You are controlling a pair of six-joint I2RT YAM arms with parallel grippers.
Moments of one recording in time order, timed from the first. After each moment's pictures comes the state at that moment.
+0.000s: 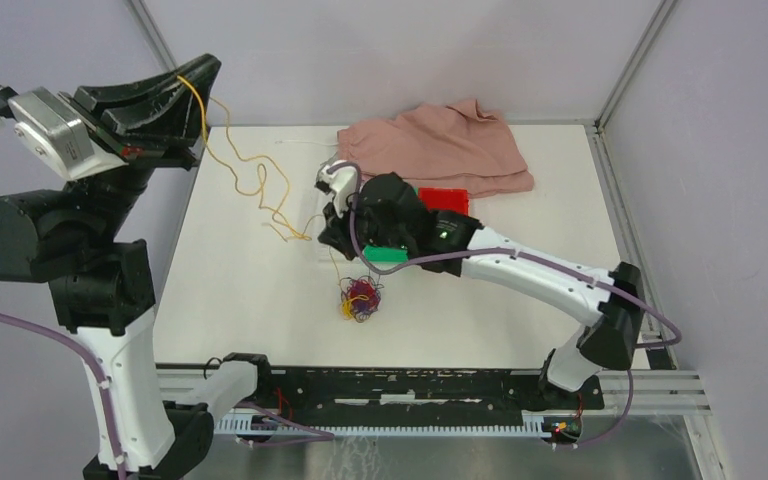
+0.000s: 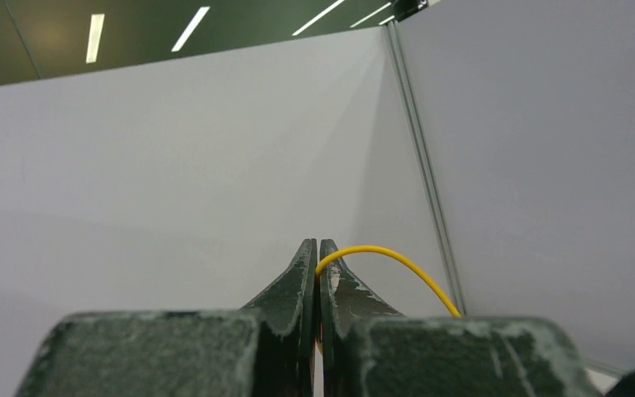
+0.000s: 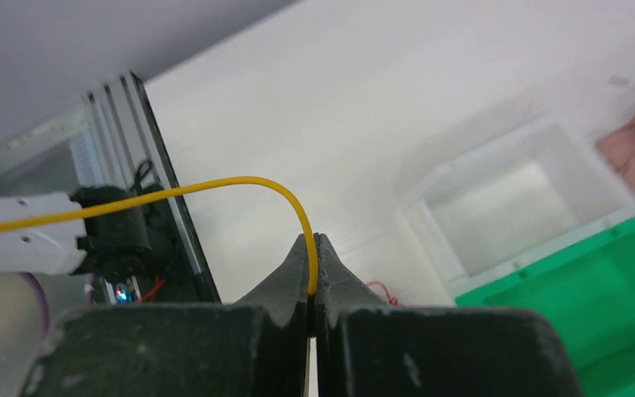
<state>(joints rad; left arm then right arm) -0.06 1.07 1.92 -0.04 0.62 -0.16 1.09 1.63 1.50 -0.27 -0.08 0.15</state>
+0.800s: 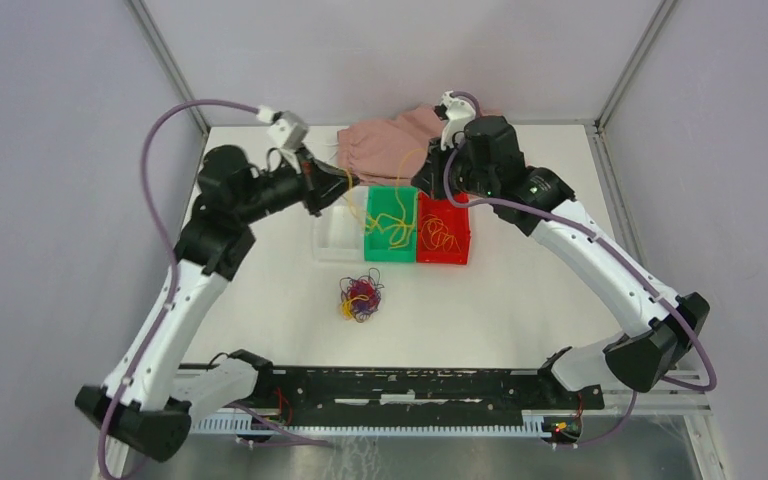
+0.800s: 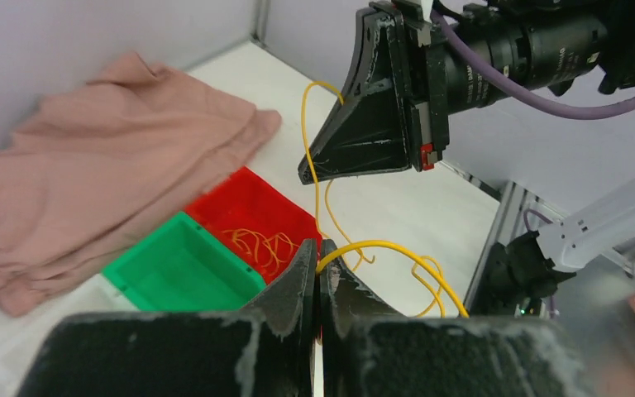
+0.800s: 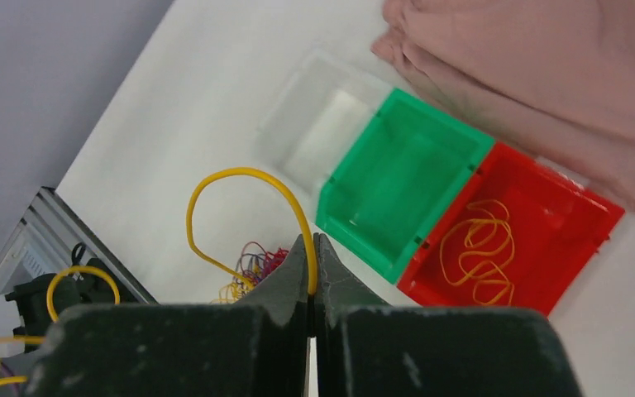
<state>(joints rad) -0.33 0.98 1.20 -0.21 0.63 -0.21 0.67 1.42 1.54 -0.52 -0.12 0.31</state>
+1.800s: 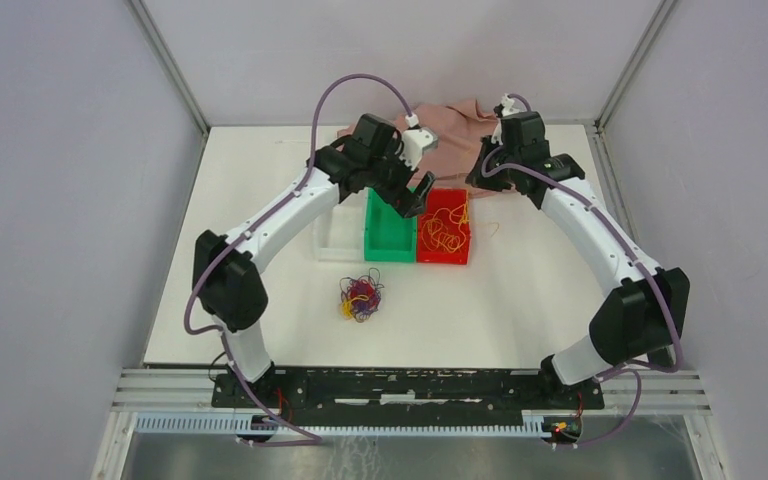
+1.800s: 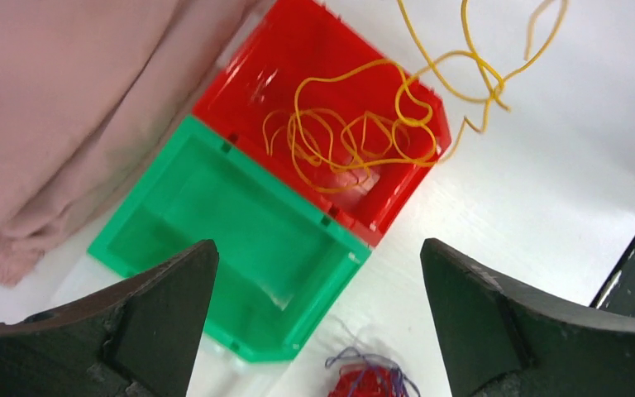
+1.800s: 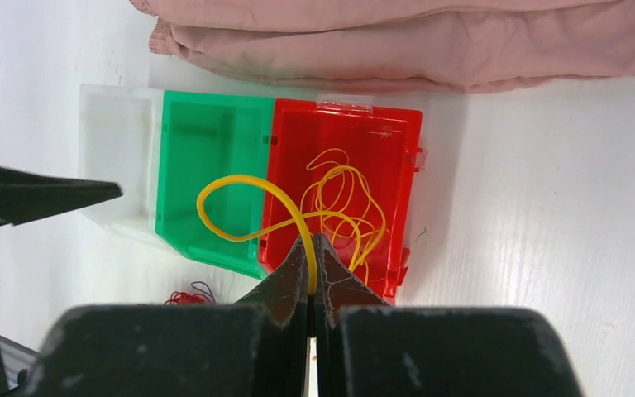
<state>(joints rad) -0.64 1.84 1.74 -0.64 0.32 0.17 0.31 1.52 1.42 -0.58 -0.09 0.44</state>
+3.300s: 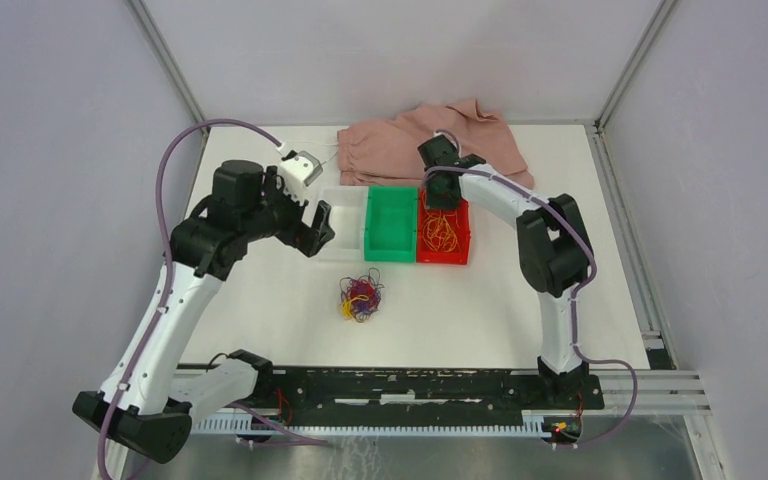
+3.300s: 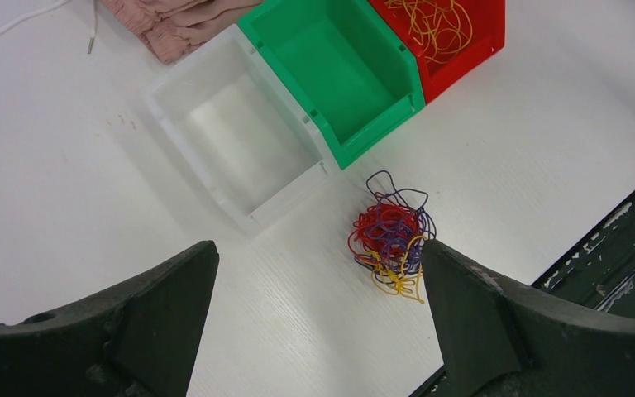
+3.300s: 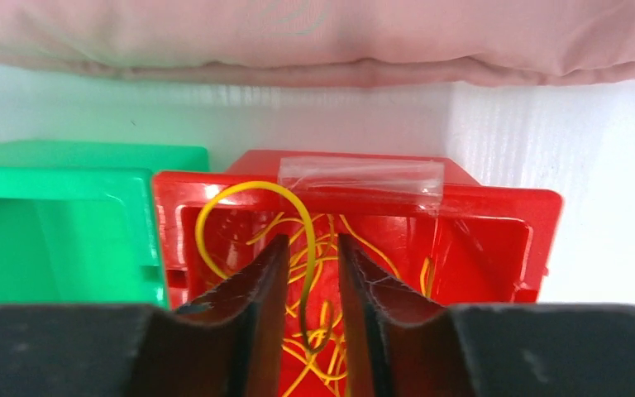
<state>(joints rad) -0.36 1.04 1.26 -0.84 0.29 0.20 0.50 2.09 1.63 -0.61 0.22 0.51</state>
